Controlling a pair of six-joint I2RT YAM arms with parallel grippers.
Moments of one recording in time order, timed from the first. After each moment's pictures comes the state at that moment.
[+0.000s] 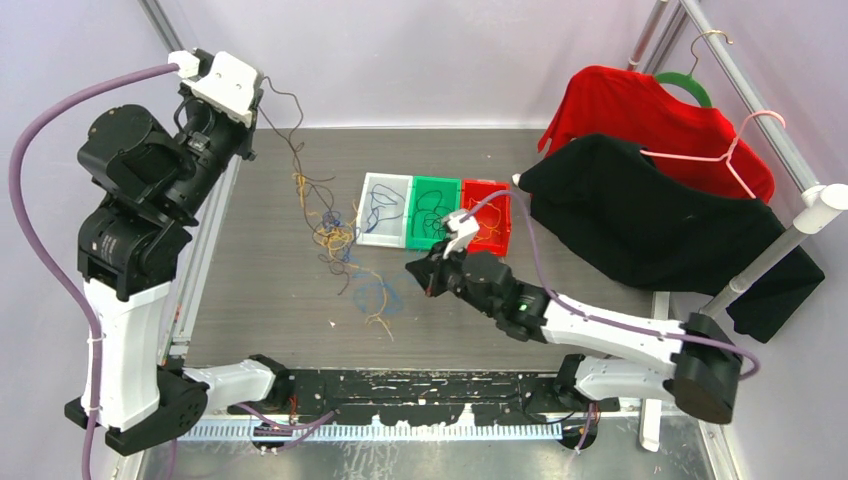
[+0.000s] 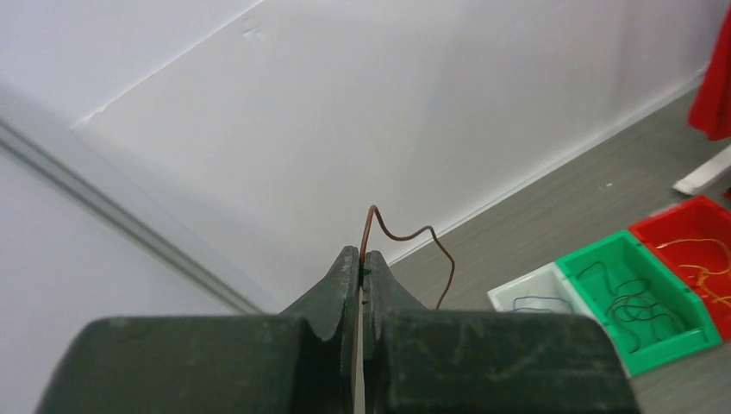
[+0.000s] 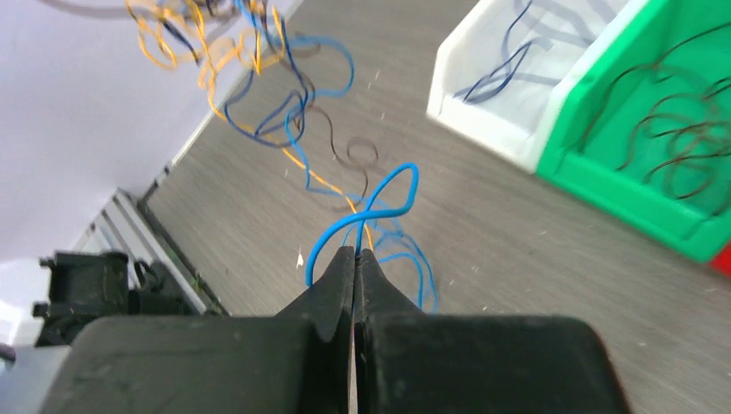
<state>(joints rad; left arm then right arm) -0.47 1.19 2.07 -0.77 -0.09 0.45 1.05 1.17 0.66 0.28 0.21 0.52</state>
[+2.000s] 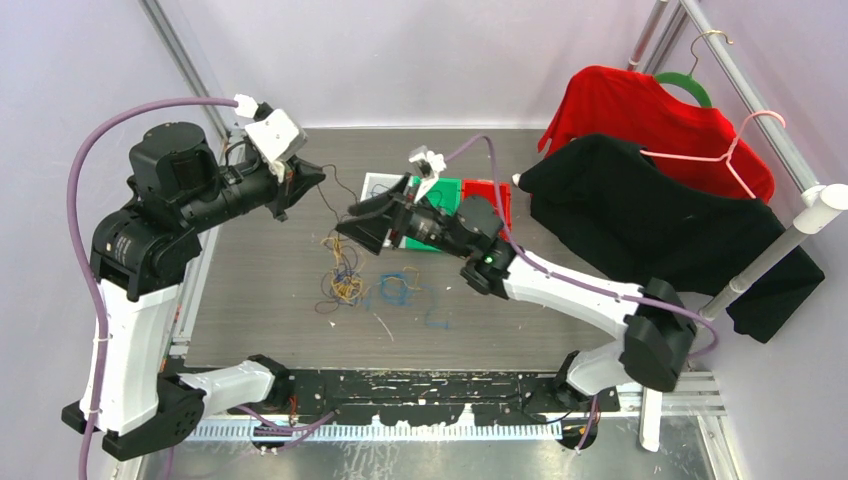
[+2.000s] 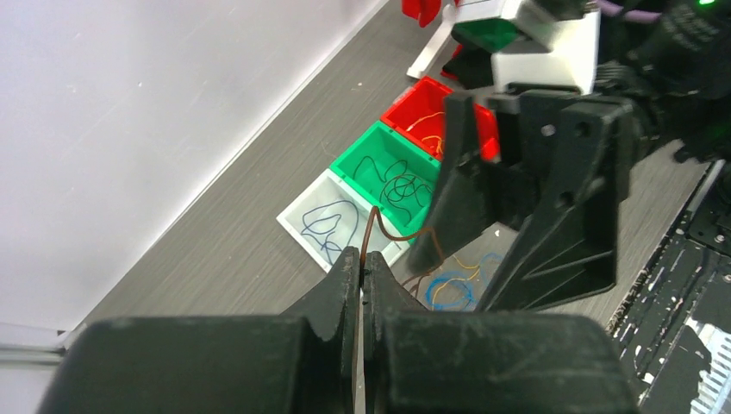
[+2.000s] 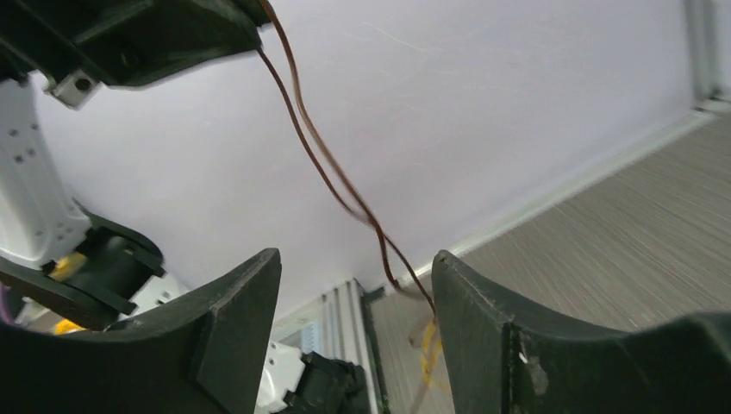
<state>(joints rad) -0.46 1.15 1.93 -1.03 0.35 0.32 0.94 1.45 1.09 0.70 -0.34 0.65</state>
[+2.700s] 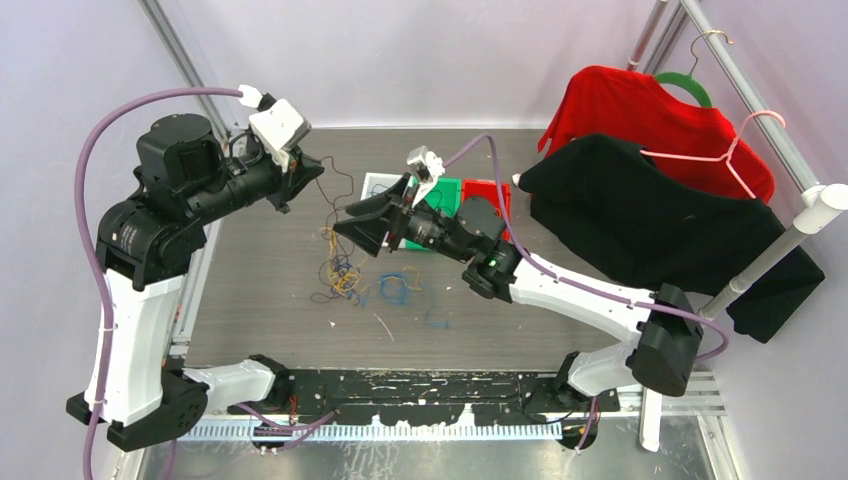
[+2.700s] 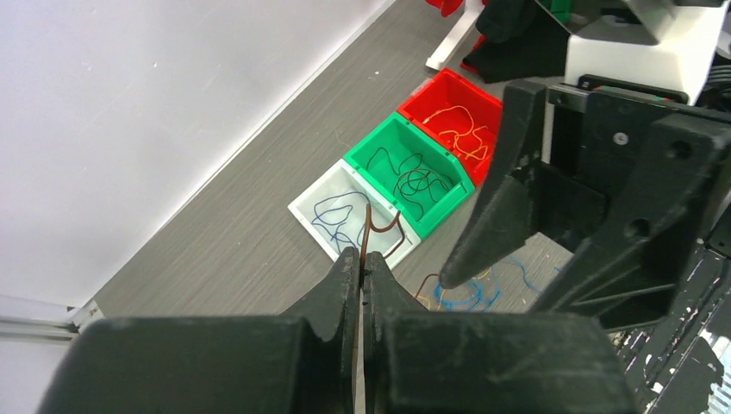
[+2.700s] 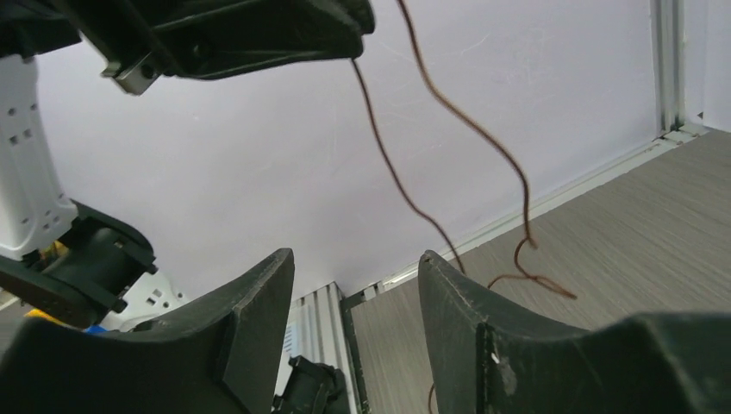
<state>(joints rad) -0.46 1.18 1.96 -1.04 0.28 0.31 0.99 1.35 1.06 0.60 -0.24 0.53</state>
